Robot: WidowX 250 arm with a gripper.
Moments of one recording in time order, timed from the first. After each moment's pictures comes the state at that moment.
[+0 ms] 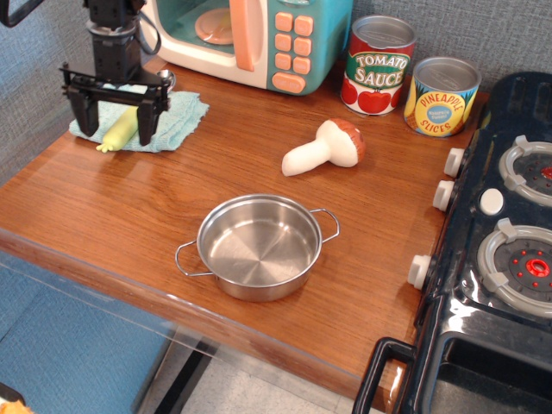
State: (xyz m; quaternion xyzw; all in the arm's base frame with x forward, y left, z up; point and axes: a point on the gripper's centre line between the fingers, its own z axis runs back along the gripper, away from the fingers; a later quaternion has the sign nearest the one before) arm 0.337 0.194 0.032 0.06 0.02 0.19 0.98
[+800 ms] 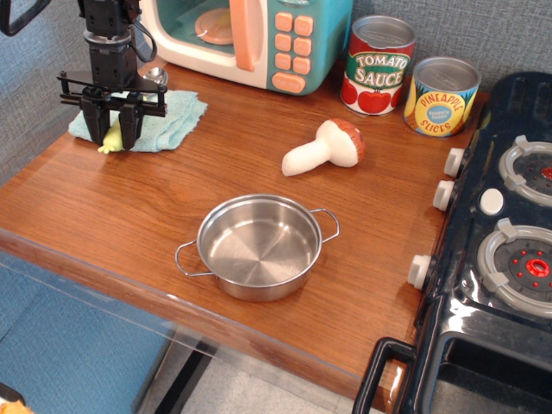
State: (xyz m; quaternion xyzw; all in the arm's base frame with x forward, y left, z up) arm 0.338 0.197 0.022 0.06 0.03 0.19 0.98
